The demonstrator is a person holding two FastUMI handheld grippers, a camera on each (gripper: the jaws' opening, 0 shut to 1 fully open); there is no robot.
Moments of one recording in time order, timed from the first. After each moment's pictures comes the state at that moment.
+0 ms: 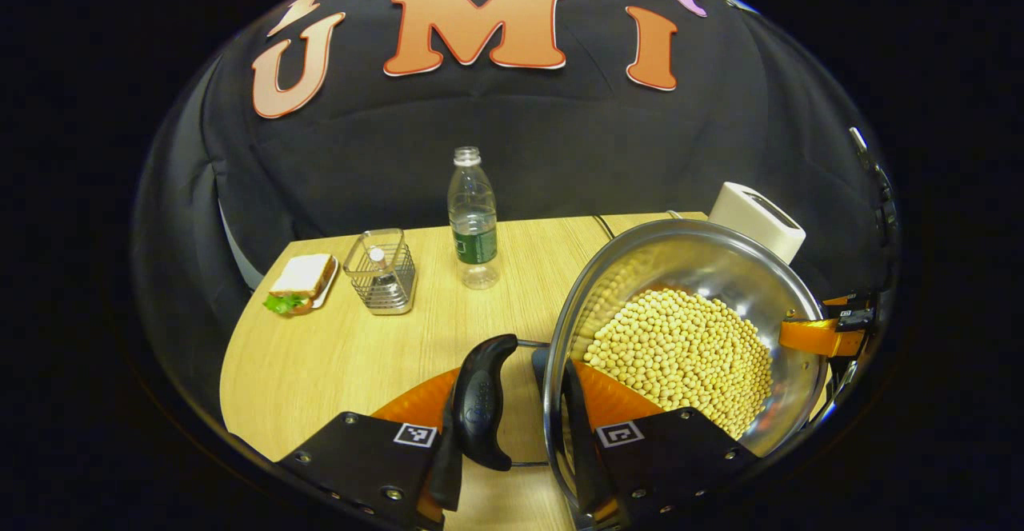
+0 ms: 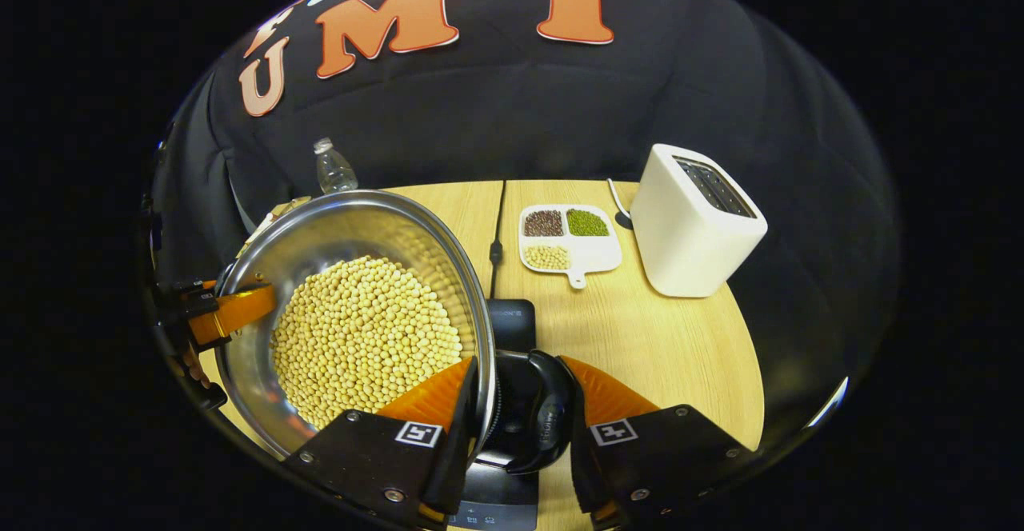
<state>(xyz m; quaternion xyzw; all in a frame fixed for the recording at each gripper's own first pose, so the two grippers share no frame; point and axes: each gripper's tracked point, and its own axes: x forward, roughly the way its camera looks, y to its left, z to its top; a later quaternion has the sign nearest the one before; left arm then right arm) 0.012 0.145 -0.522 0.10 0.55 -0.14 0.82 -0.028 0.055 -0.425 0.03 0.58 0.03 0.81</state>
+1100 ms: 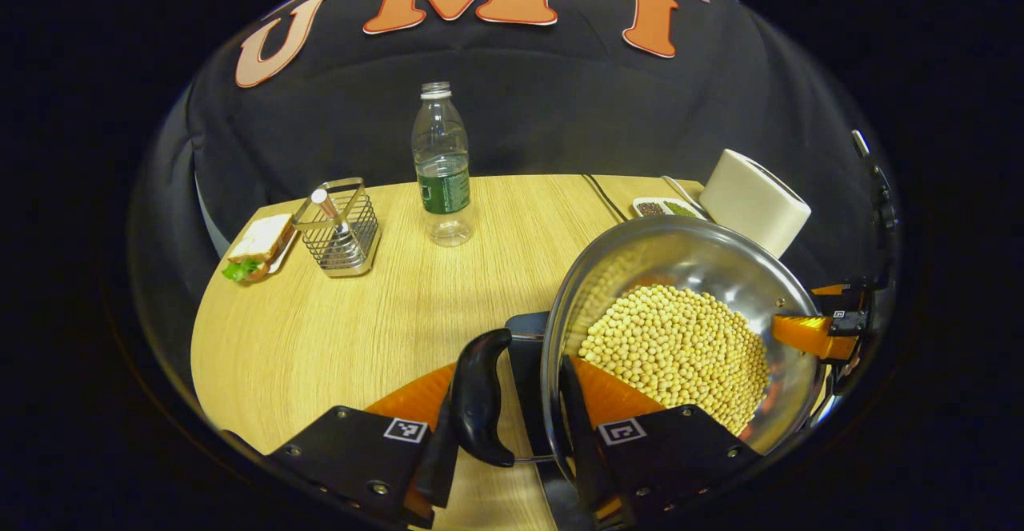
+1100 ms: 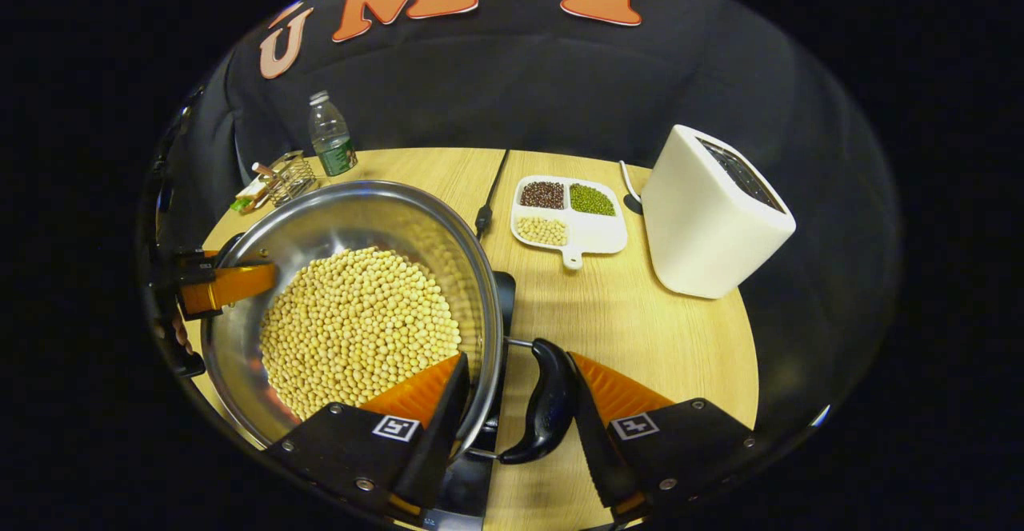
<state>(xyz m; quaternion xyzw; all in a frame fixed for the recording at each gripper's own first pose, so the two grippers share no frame) 0.003 0.146 -0.511 0.07 0.59 -0.15 0.79 -0.039 0.045 -0.453 0.01 0.58 0.07 0.81</state>
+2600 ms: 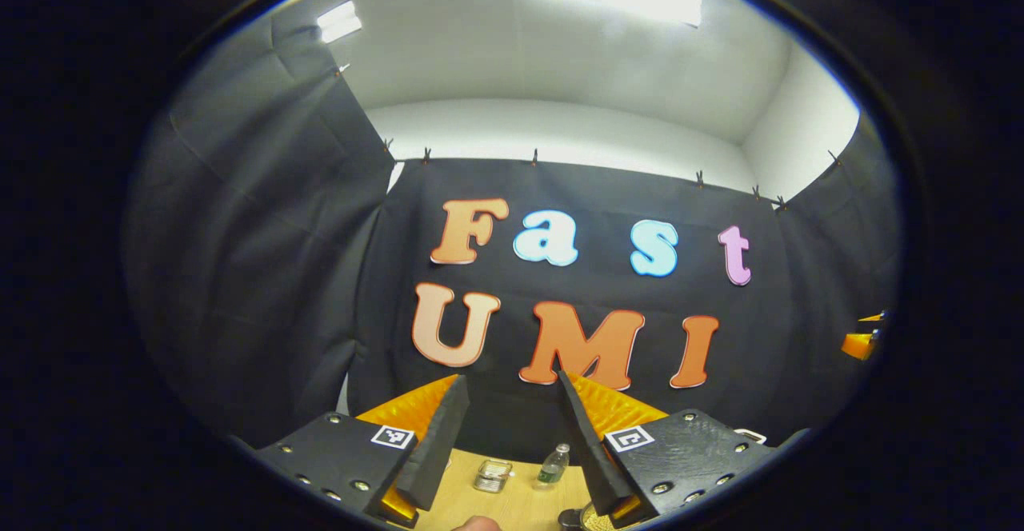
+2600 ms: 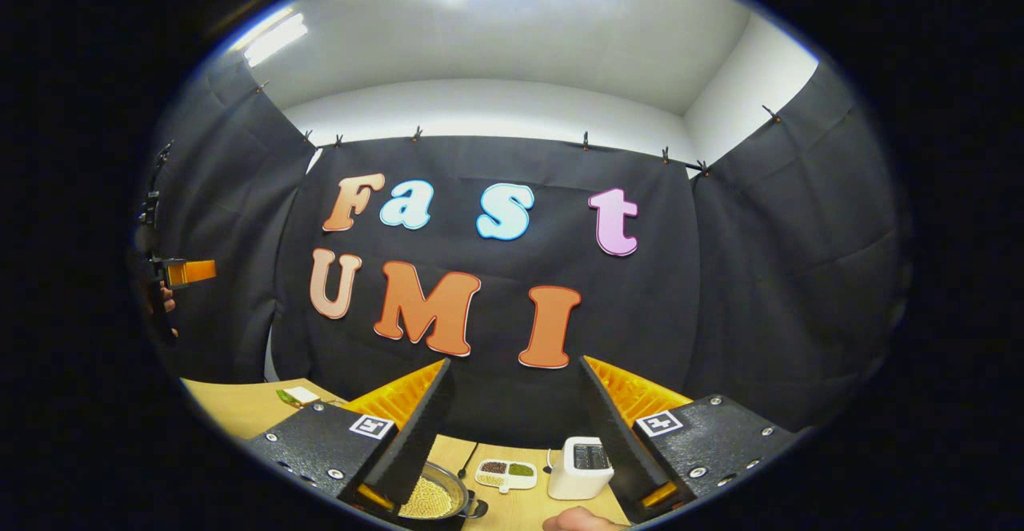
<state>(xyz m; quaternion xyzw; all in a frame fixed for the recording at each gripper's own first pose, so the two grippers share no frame) 0.125 0.252 -0.033 0.01 0.04 0.00 1.00 0.013 -0.031 0.017 -0.01 0.05 0.05 1.00</state>
